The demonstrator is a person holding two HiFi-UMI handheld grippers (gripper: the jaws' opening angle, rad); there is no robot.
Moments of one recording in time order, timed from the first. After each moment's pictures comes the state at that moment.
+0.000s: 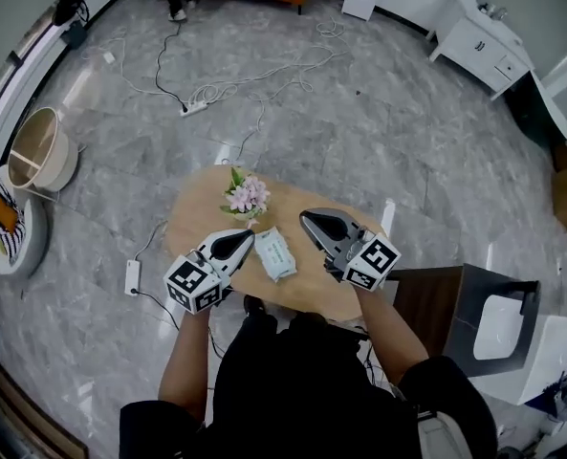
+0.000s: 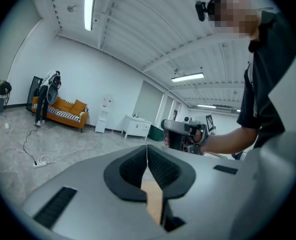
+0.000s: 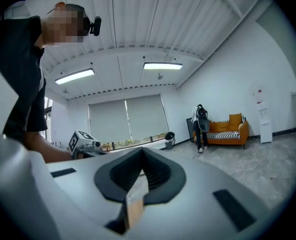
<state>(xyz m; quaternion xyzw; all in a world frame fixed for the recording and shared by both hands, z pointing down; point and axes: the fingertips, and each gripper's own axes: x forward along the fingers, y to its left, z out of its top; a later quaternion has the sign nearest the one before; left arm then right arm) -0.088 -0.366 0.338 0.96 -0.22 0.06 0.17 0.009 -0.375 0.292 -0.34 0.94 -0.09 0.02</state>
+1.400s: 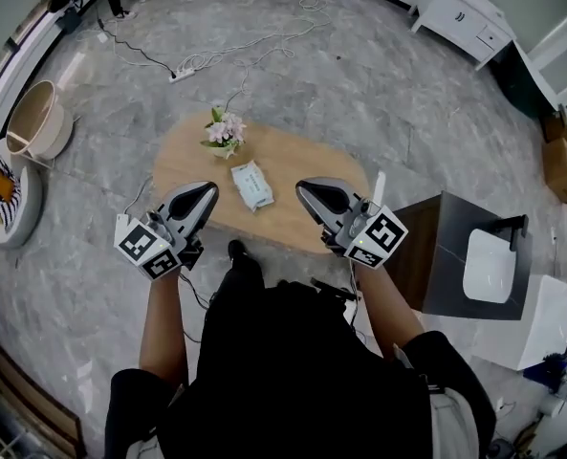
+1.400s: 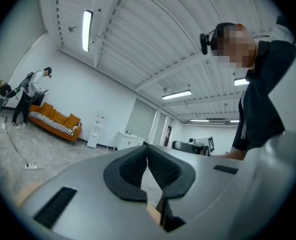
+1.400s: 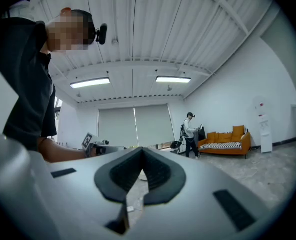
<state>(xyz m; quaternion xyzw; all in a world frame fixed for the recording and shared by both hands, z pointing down) -0.106 -0.177 0.237 0.96 -0.22 -0.06 0.14 0.035 -0.142 0.224 -0.33 0.94 -0.04 0.06</state>
